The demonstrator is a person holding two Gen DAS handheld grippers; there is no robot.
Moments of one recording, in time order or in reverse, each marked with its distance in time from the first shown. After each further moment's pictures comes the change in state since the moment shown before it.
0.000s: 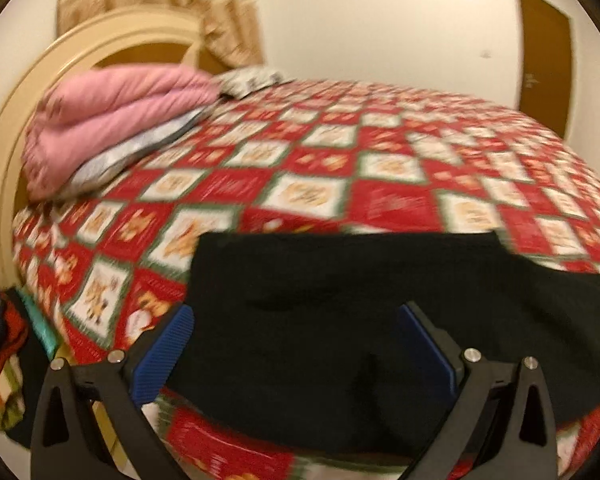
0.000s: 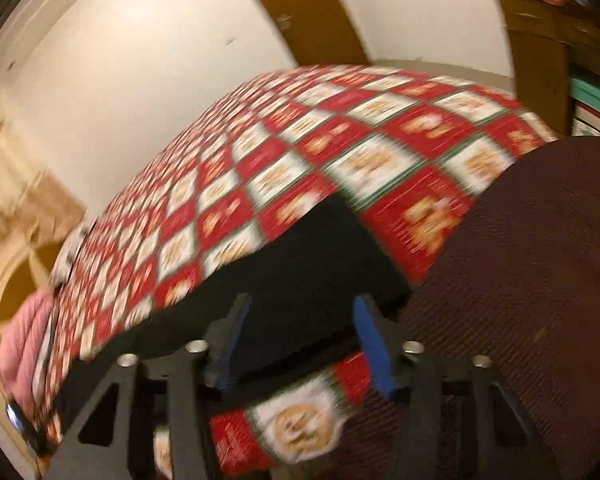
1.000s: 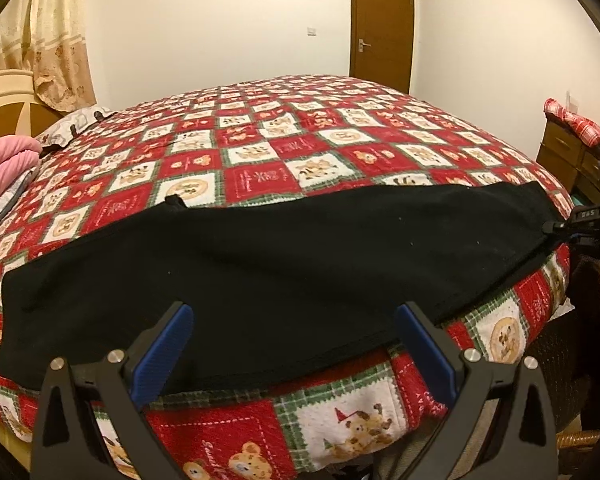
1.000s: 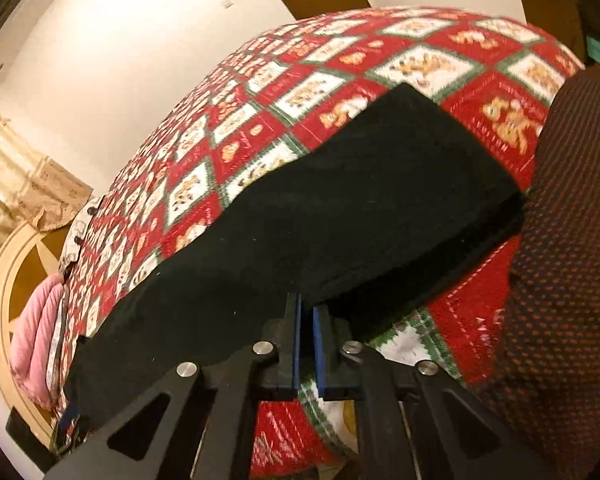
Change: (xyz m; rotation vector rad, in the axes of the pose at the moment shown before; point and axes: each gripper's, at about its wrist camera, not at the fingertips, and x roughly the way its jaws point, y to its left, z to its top) left arm -0.065 -0.153 -0.045 0.311 0.009 -0.462; right arm 0.060 0.028 -0.035 0.052 0.113 0.038
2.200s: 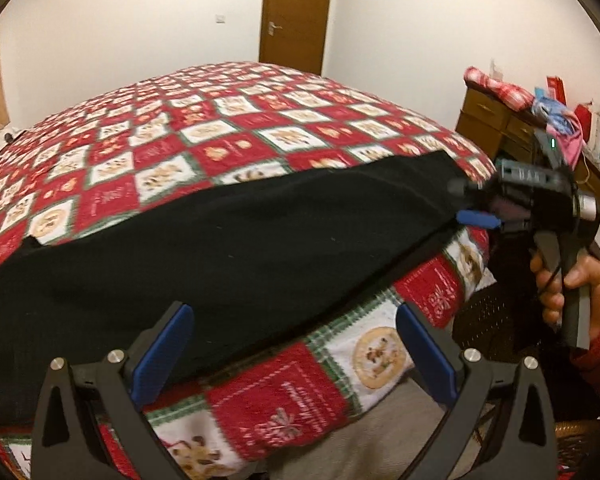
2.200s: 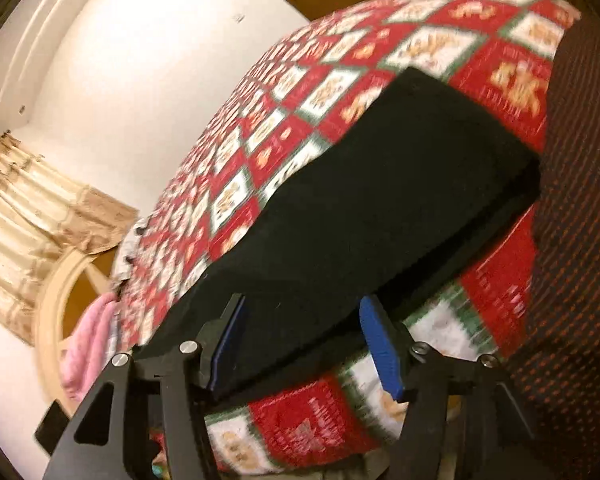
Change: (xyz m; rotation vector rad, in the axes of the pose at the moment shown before) left arm 0.013 -0.105 0.017 0.145 0.077 -0.277; right arm -0.006 -0.013 -0.009 0.111 -0.031 0.172
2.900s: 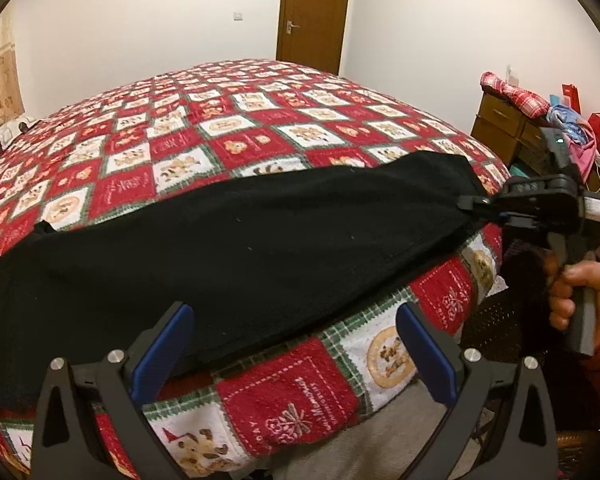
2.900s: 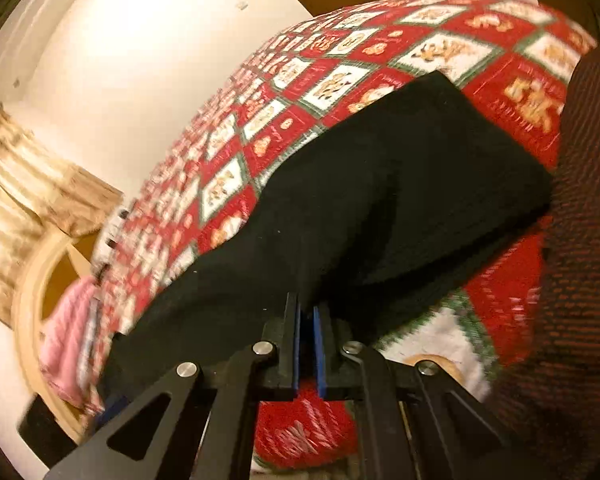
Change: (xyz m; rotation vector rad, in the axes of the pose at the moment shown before) left arm -0.004 0.009 -0.004 -0.056 -0.009 0.049; right arm 0.006 0.011 0.000 -0.071 0.051 -0.060
